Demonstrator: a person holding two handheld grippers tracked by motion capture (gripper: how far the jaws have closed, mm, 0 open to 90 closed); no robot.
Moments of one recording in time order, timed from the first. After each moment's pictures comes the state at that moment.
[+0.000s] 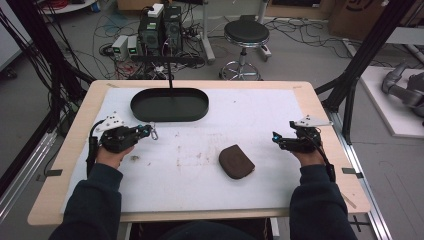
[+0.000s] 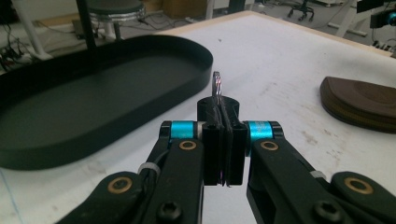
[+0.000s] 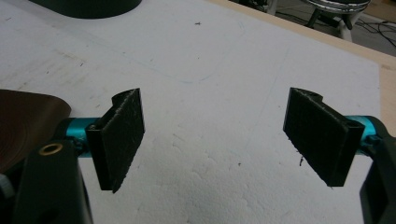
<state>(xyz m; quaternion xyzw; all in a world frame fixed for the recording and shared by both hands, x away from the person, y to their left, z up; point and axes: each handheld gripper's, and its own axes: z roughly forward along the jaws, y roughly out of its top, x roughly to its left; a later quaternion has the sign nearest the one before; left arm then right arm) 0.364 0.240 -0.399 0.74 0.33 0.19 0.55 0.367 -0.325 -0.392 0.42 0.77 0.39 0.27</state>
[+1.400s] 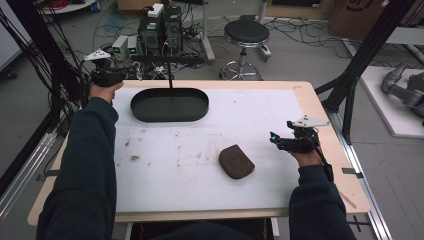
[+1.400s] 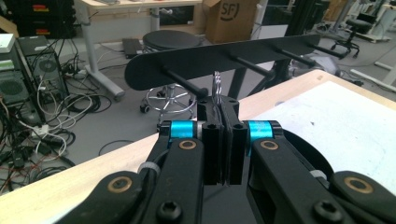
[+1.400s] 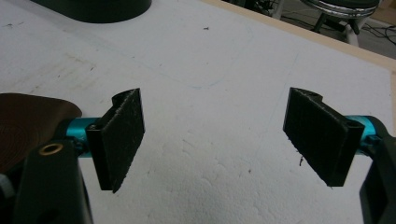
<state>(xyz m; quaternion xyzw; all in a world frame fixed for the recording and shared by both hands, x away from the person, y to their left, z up) 0.524 0.291 -0.325 0.70 0.40 0.23 0.55 0.367 -0.319 -0.392 0.41 0.77 0.40 0.26</state>
